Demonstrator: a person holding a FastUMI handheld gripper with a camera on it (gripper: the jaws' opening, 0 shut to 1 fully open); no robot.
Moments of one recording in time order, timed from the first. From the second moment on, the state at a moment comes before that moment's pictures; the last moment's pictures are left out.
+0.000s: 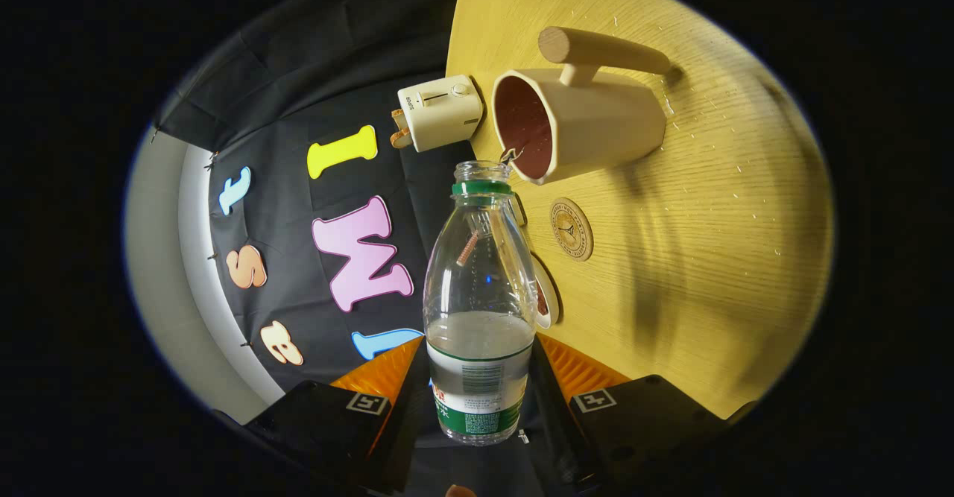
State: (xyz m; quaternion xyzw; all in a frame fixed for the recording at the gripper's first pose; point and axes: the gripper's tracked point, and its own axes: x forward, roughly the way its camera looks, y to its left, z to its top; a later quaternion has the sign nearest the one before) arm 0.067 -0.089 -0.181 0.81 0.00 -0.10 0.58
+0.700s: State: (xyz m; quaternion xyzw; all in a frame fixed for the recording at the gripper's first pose) arm 0.071 -0.100 -0.161 0.84 -0.02 -0.10 0.54
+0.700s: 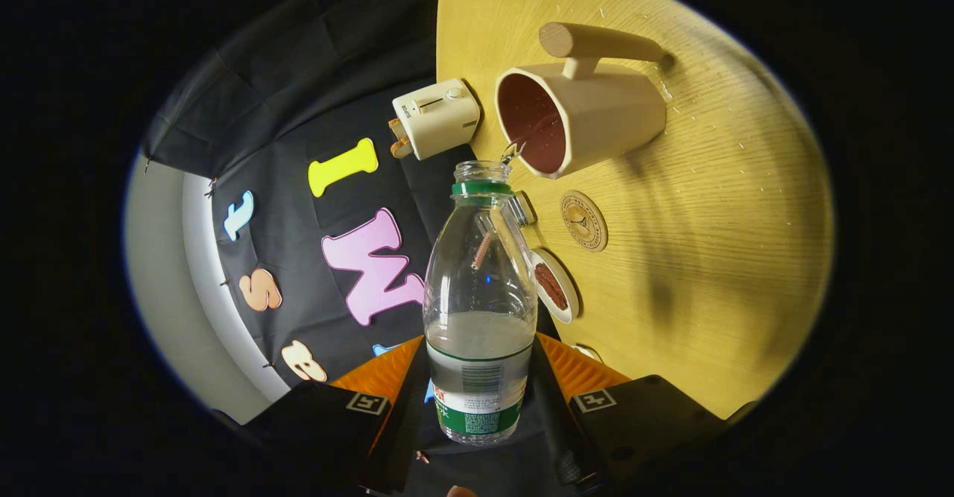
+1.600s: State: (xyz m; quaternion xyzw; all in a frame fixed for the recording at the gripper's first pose) arm 0.073 -0.130 -0.130 0.89 -0.07 -0.09 0.44
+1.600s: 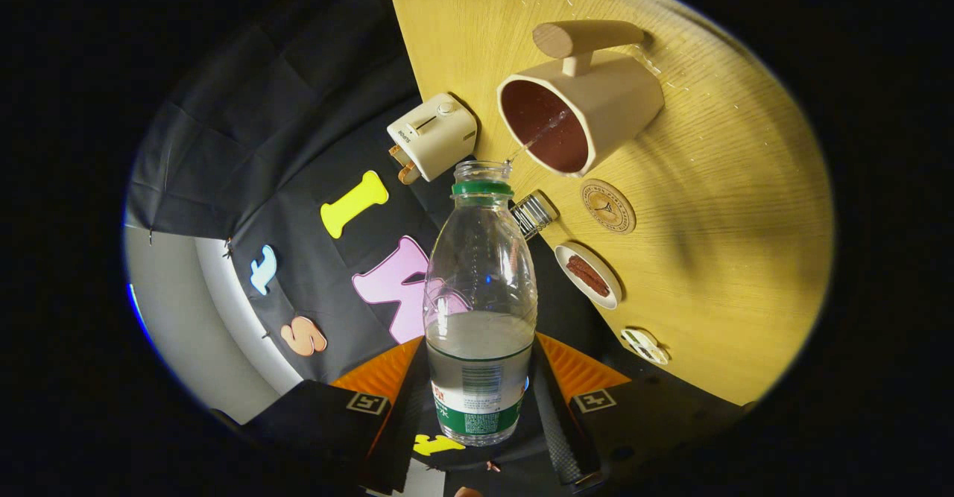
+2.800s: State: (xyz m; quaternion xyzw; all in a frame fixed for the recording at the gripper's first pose) arm 0.079 -0.118 -0.144 0.87 -0.09 -0.12 0.47
